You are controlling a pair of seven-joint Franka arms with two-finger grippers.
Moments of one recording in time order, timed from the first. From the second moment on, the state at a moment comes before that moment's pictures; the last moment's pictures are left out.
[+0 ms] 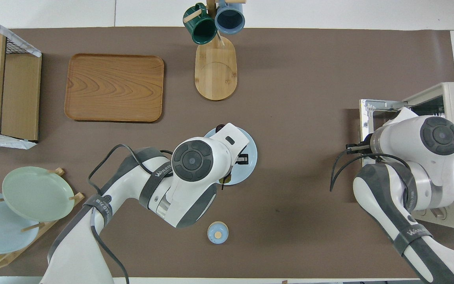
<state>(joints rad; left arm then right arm) -0.67 0.26 -0.10 -1.98 -0.10 2.41 -0.63 0.05 0.04 -0.02 -2.32 -0.08 2.39 0.01</state>
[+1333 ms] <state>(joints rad) -0.52 0.18 -0.07 -1.92 -0.10 2.20 -0.50 0.19 0.08 -0.02 -2.20 -0.01 2.35 0.12</state>
